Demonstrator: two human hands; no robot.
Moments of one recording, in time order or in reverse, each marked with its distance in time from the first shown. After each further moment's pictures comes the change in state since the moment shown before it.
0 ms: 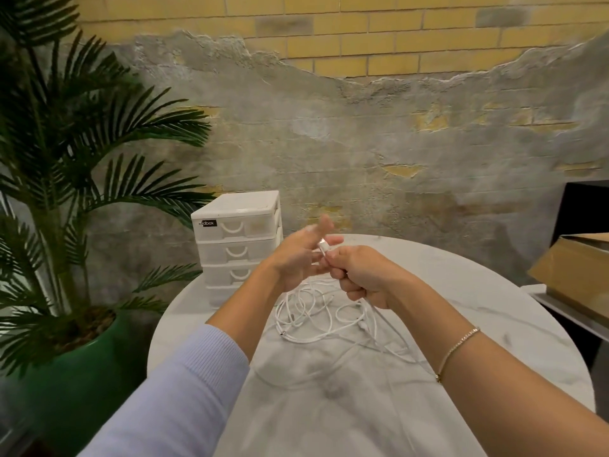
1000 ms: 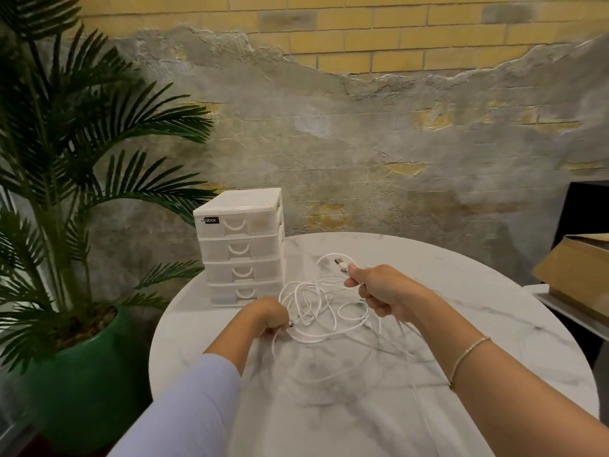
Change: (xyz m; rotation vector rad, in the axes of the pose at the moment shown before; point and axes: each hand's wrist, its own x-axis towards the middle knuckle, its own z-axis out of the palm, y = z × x) left_hand -0.004 -0.086 -0.055 0.816 0.203 -0.652; right_hand 0.007 0.032 -0.022 -0.175 0.178 0.212
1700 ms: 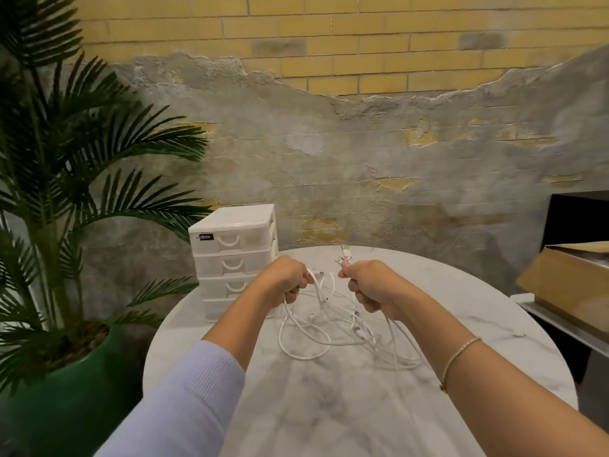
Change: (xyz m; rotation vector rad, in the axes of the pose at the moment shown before) left_hand -0.057 0.075 -0.027 -0.444 0.063 0.284; right_hand -0.012 -0.018 -0.007 0.083 0.056 -0.112
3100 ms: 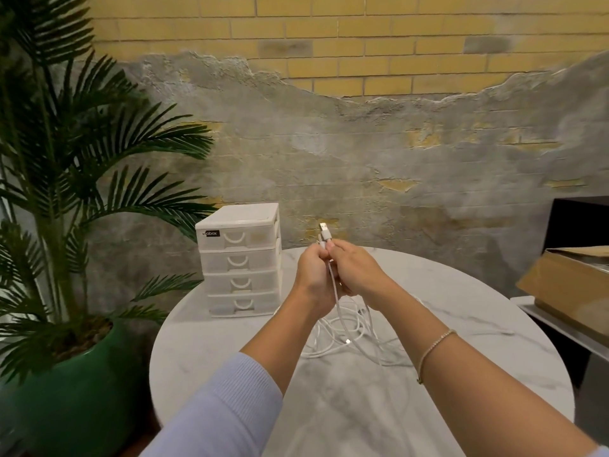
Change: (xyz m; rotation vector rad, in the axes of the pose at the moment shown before) left_hand -0.021 0.007 0.048 -0.910 -0.208 0.137; right_hand 0.002 -0.018 0.029 -0.145 0.126 -0.350
